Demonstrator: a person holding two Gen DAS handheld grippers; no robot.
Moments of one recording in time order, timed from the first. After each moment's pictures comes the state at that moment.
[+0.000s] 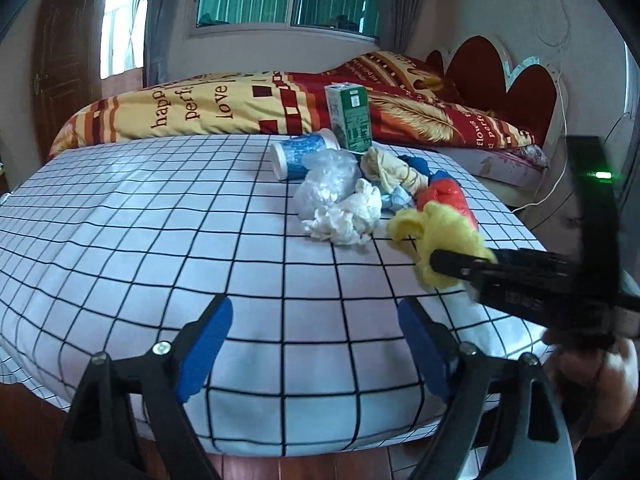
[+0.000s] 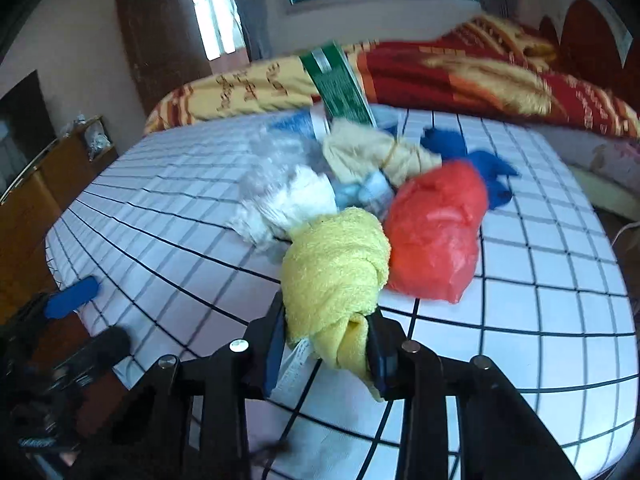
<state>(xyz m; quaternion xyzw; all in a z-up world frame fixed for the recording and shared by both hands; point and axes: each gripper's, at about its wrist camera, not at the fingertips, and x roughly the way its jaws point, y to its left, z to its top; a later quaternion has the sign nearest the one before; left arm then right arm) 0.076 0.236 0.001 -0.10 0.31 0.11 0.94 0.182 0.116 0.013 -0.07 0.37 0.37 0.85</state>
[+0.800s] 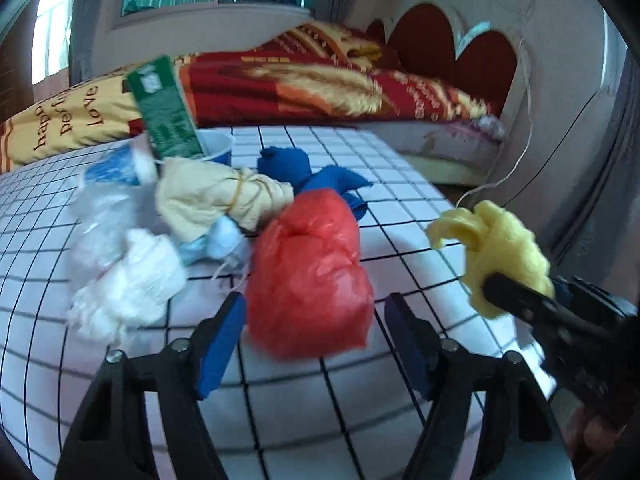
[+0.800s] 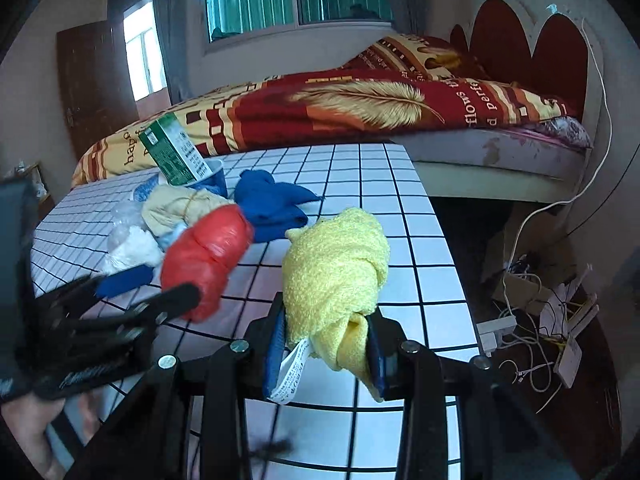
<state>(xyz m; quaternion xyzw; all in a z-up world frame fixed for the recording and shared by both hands) 0.228 0.141 -0.007 -0.09 0.36 0.01 0.93 0.245 -0.018 0.023 -0.05 0.35 0.24 0.91</state>
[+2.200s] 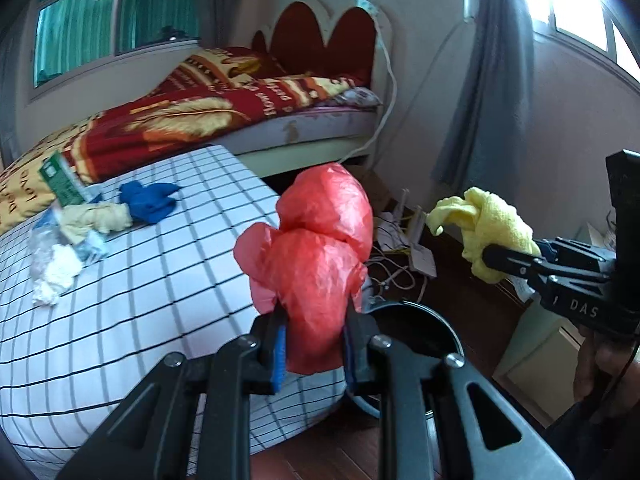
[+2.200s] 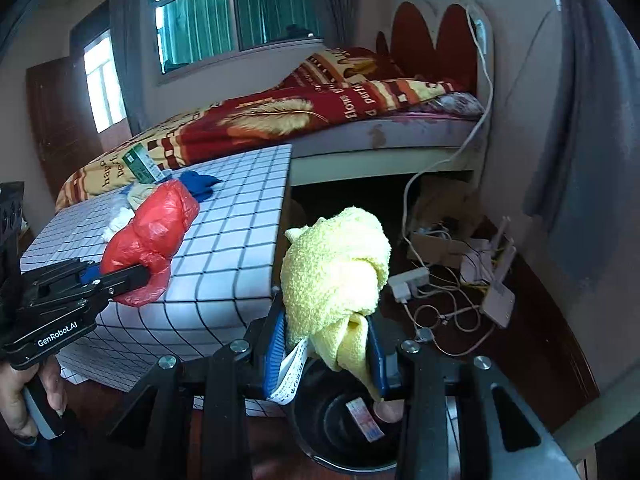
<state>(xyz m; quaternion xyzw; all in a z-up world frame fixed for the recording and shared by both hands) 0.107 -0.024 0.034 0.01 0.32 -0.14 0.94 0.096 -0.234 0.054 -0.01 0.33 0.15 0.93</state>
